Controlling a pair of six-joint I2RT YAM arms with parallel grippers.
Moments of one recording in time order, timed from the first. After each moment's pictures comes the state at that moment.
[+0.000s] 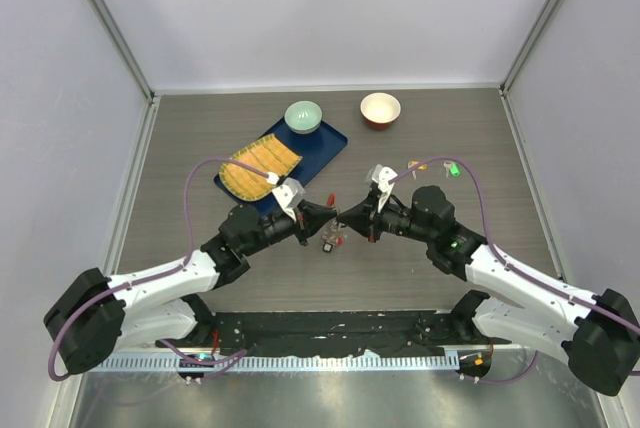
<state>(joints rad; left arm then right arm) -0.86 1.07 0.44 0.67 0.24 -0.20 0.75 0.94 0.53 0.26 -0.43 0.10</state>
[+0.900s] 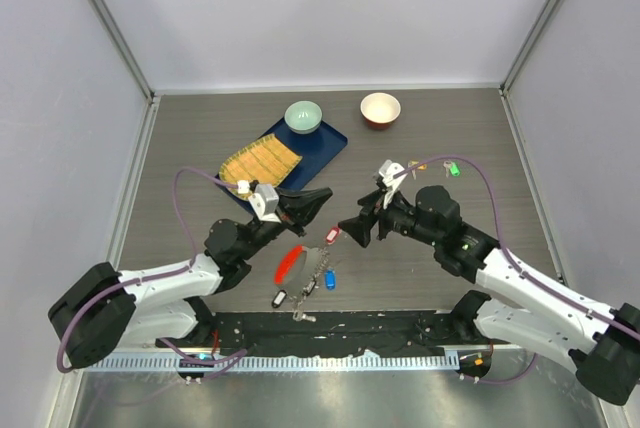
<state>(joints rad) -0.86 1.13 0.35 1.22 0.14 -0.17 0.76 0.88 0.59 0.05 -0.27 0.13</state>
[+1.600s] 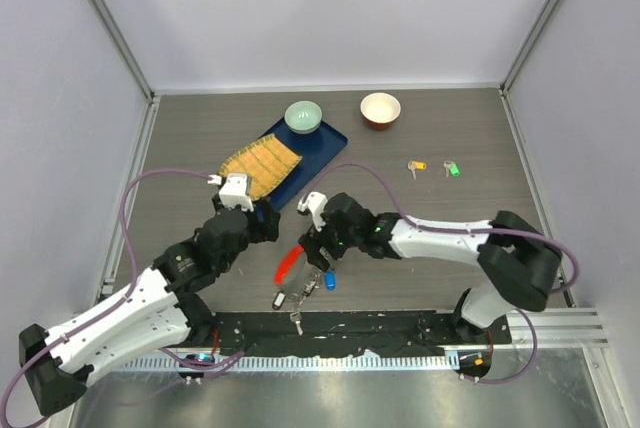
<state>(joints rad) -0.86 0.70 0.58 -0.27 -0.49 -0.45 0.98 1.50 0.80 -0.05 -0.13 0.08</state>
